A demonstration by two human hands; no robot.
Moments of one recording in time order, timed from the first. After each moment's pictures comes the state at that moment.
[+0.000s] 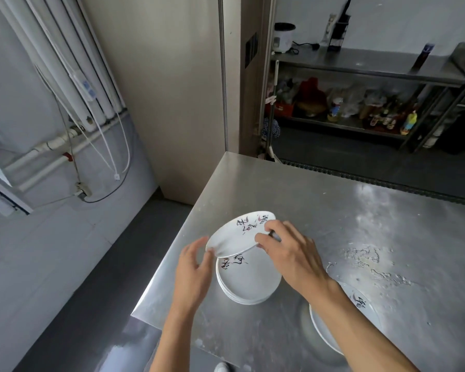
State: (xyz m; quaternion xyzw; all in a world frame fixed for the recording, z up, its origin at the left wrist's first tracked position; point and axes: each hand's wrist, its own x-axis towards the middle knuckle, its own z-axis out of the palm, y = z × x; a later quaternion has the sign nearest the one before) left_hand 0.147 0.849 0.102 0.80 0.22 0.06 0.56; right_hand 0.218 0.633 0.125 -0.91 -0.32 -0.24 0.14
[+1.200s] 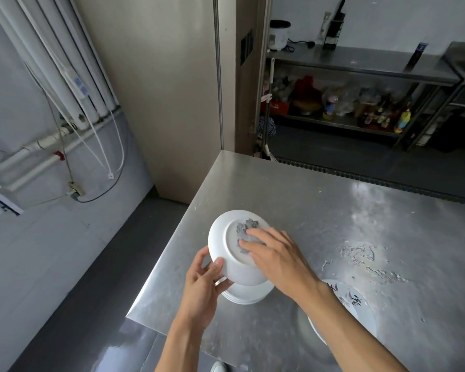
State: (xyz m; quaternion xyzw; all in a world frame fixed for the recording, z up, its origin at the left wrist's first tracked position) left_hand 0.139 0.829 0.079 0.48 0.18 -0.03 0.86; right_hand 0.215 0.646 0.120 -0.90 -0.36 -0.16 0.19
